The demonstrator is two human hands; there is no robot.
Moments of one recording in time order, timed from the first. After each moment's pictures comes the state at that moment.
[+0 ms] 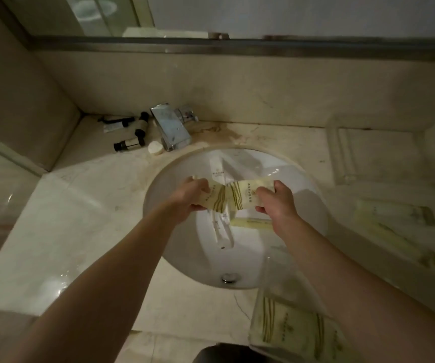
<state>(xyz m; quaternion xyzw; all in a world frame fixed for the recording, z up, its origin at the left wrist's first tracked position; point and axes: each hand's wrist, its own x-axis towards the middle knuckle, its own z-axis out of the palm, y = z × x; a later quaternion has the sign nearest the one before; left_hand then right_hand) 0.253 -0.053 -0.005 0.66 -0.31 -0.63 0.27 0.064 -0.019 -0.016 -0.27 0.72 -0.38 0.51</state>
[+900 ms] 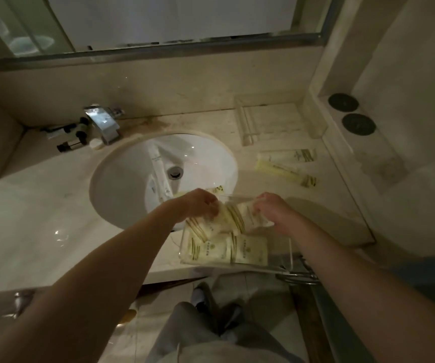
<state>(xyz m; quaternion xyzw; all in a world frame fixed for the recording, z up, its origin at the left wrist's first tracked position) 0.111 0.101 0.029 0.52 -0.69 -0.50 -0.05 -0.082 0.171 0.019 -0.34 0.77 -0.20 0.50</state>
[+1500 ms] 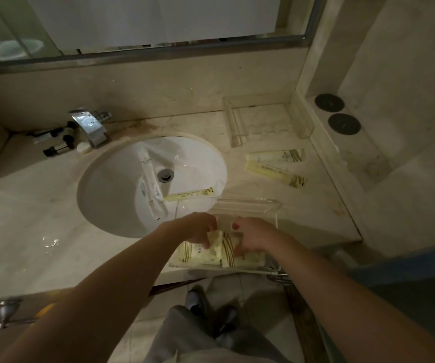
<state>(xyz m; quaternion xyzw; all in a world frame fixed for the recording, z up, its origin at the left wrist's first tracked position) 0.088 0.134 0.006 0.43 -0.81 -0.32 -0.24 -0.071 0.204 0.004 -0.59 0.70 0.08 0.39</state>
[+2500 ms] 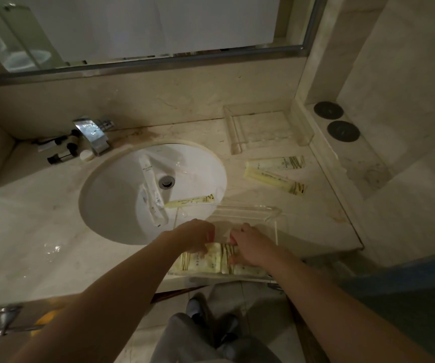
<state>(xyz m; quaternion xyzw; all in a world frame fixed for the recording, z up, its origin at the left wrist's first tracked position) 0.092 0.136 -0.008 0.43 -0.84 -0.27 -0.22 -0.067 0.215 -0.010 -0.66 0.67 0.06 0.34</state>
